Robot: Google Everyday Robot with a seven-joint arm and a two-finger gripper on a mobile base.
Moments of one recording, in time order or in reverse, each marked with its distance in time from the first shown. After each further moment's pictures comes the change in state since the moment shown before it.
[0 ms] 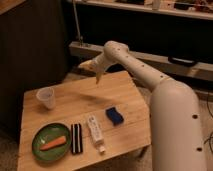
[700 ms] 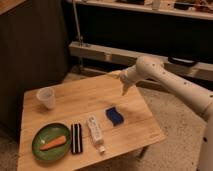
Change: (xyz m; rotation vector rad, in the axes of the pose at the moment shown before) arm 0.001 0.146 -0.105 0.009 0.159 0.160
